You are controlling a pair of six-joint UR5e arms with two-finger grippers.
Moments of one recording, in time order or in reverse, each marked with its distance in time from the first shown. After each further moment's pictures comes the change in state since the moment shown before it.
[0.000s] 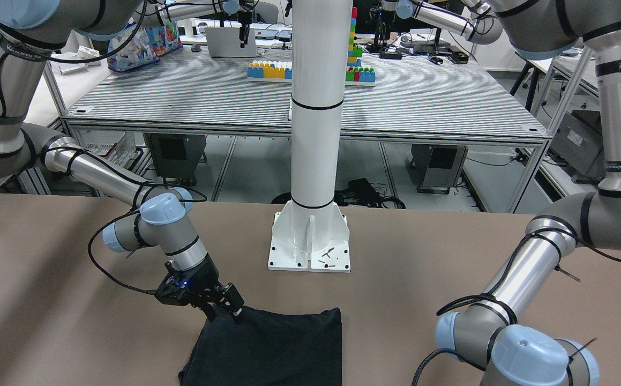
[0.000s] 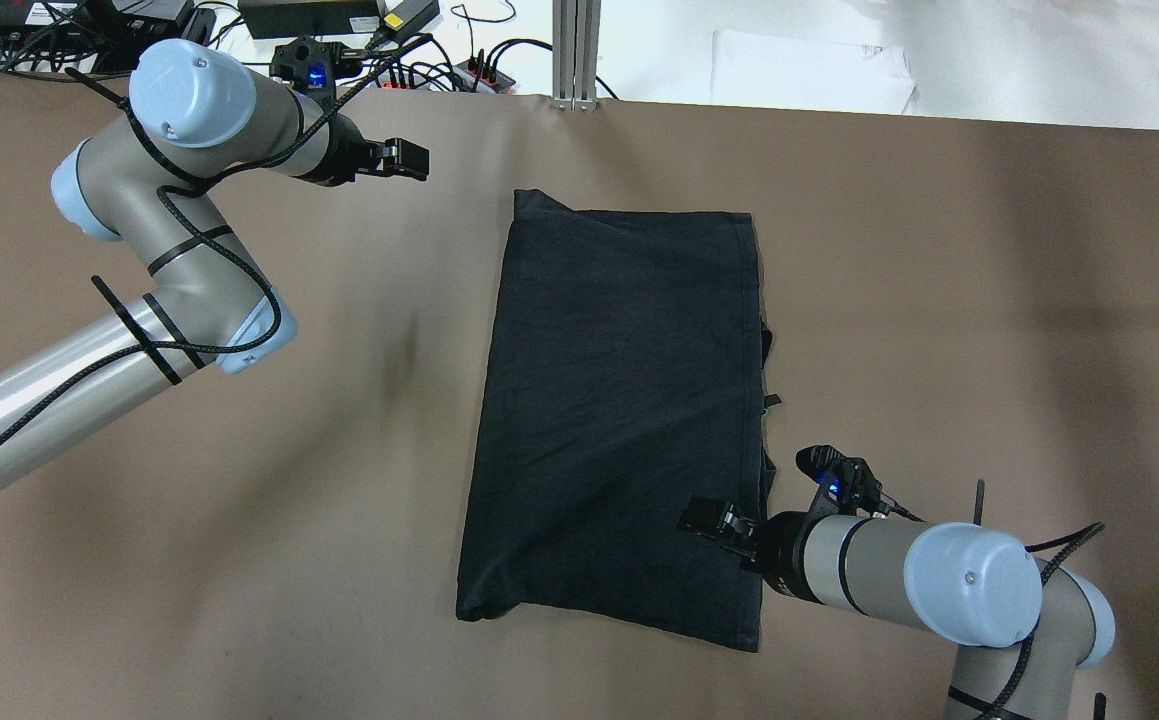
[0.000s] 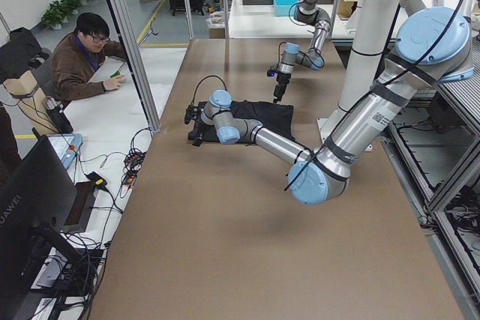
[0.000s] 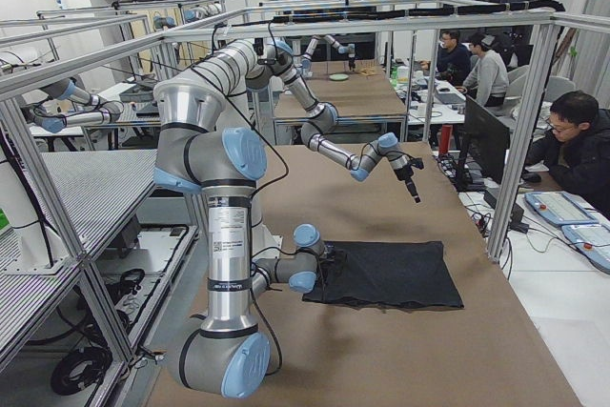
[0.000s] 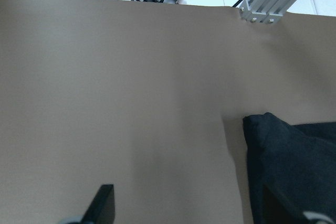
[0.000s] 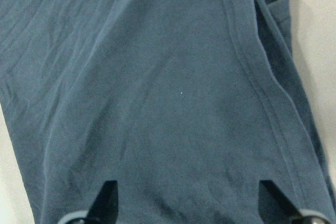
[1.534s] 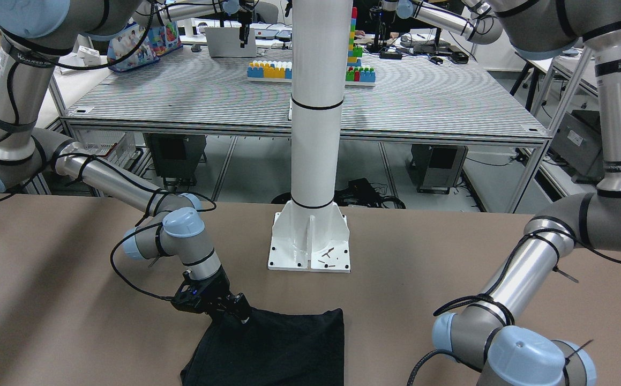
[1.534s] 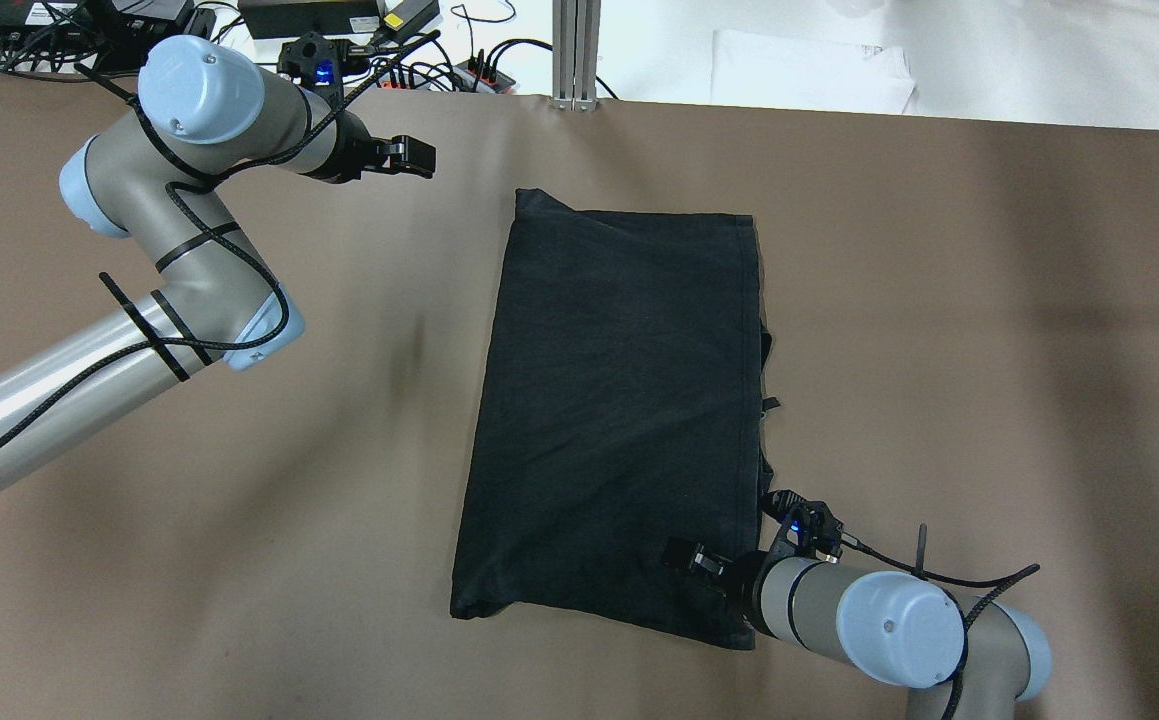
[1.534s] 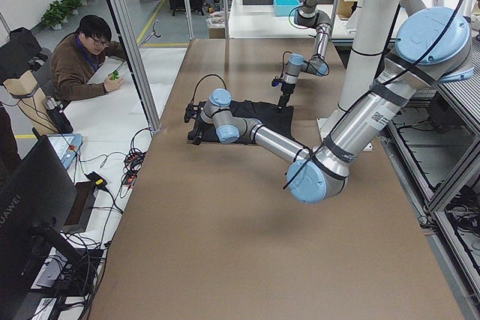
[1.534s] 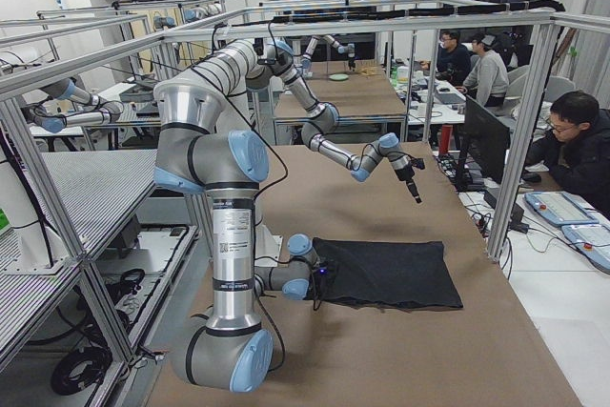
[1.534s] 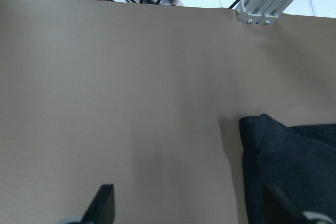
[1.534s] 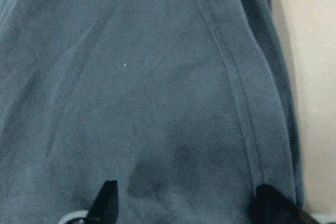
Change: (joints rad) left arm 0.002 -0.016 0.014 0.002 0.001 0.000; right arm -0.093 0.041 -0.116 0.003 -0.095 0.014
